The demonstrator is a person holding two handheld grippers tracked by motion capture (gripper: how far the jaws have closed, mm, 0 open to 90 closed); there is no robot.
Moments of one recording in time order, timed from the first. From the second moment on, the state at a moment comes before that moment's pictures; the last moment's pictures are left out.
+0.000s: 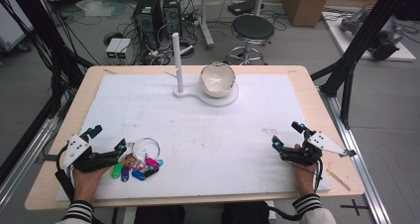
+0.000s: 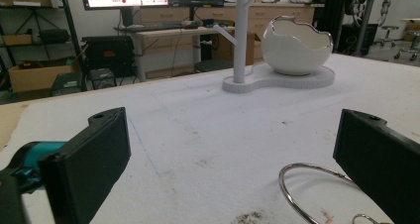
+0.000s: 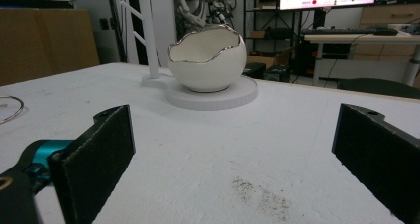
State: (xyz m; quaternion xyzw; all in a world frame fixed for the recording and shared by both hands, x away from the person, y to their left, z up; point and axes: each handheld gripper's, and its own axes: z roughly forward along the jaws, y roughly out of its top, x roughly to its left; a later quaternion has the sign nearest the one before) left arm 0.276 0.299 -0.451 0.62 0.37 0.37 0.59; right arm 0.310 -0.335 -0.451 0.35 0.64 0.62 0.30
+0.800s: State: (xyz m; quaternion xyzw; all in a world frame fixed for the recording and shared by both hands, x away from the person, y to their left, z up) left arm 0.278 0.300 -0.449 0.63 0.38 0.36 0.58; right arm 0.309 -0.334 -0.452 0.35 0.64 0.62 0.30
